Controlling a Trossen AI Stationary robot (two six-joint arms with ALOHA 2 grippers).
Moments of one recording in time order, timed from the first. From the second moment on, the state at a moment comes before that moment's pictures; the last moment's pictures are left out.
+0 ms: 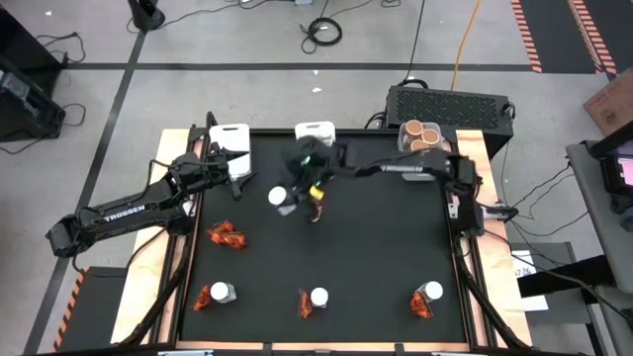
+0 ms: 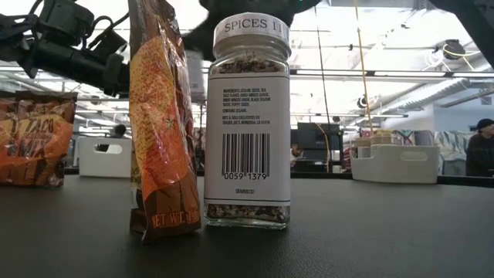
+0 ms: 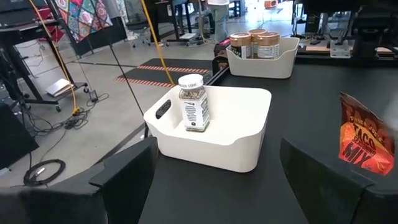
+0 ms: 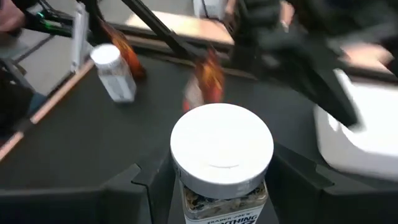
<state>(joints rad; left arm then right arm) 0.59 0.57 0.20 0.20 0.10 0.16 -0.19 2.00 1.78 -0.38 -0.44 -0.25</state>
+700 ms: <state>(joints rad) 0.59 0.57 0.20 0.20 0.10 0.17 -0.54 1.92 1.42 0.07 -0.24 0.00</state>
